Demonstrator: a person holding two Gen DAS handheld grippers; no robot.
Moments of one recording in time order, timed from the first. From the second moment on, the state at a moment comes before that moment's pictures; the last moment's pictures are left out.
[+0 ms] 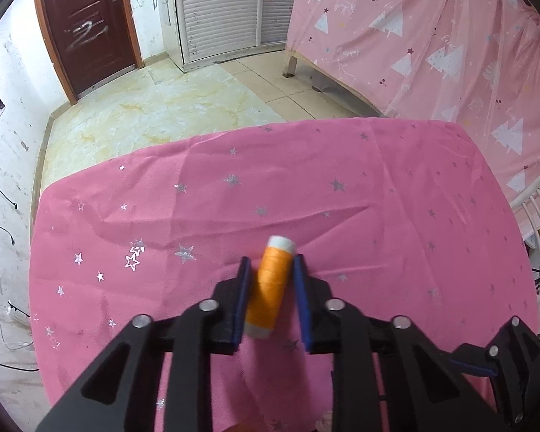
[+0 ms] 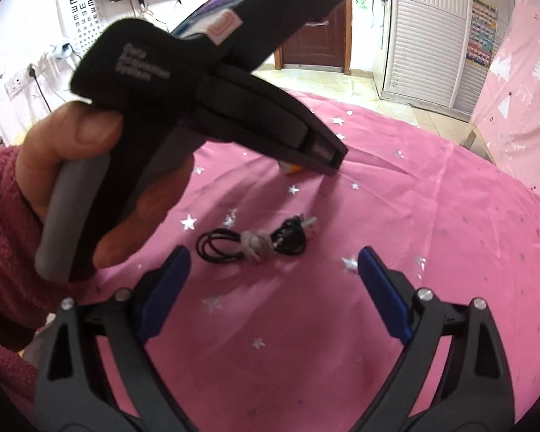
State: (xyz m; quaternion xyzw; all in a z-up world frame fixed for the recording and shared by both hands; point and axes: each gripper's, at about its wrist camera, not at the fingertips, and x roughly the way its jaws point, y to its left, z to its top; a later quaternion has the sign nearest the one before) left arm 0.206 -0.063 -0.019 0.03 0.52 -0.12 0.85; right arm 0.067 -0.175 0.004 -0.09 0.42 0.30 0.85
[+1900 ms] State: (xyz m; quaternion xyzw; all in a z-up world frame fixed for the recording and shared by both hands) left arm 0.159 -0.123 0.020 0.05 0.46 -0.14 0.88; right arm 0.057 -0.289 0.022 0.02 0.38 0.20 0.90
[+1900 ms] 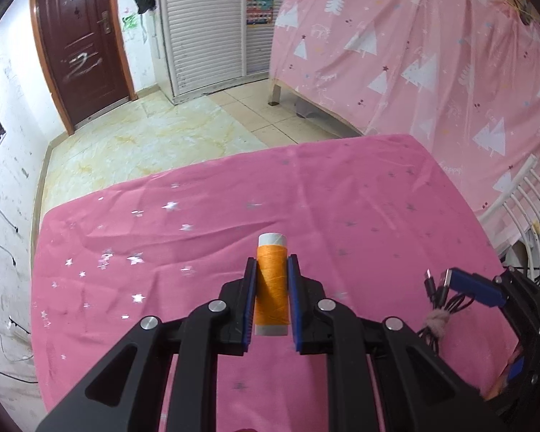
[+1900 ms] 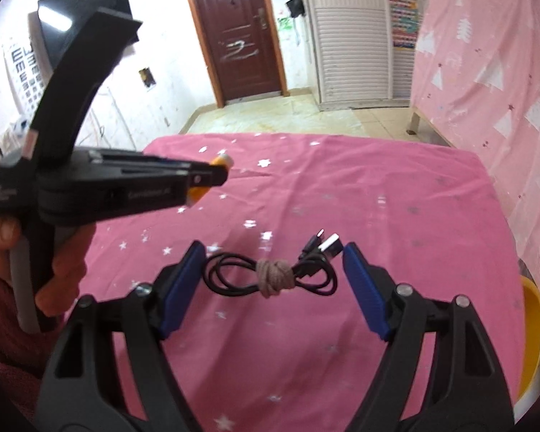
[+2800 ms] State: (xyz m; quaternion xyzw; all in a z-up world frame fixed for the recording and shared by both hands) left arm 0.117 -0.340 0.027 0.13 0.46 -0.23 0.85; right arm 0.043 -0.508 0.027 0.15 0.31 0.06 0.94
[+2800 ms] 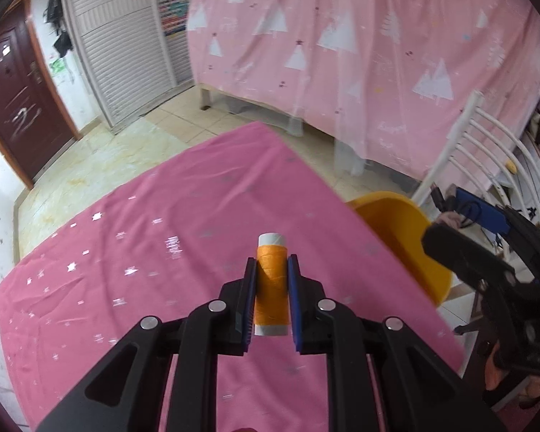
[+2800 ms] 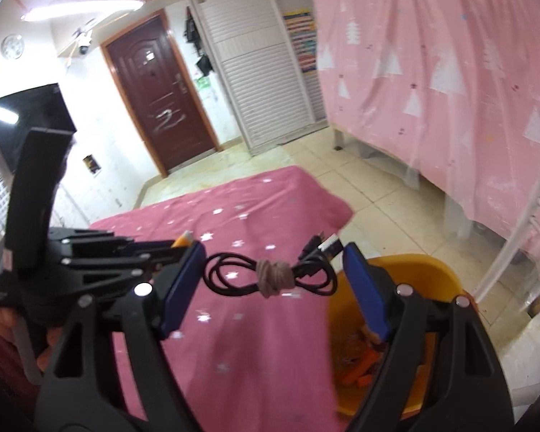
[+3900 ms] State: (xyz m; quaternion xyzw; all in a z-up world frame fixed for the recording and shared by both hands) left arm 0.139 -0.467 0.007 0.05 0.49 -0.27 0.83; right arm 0.053 -0.609 -0.047 0.19 0.37 -0.01 0.91
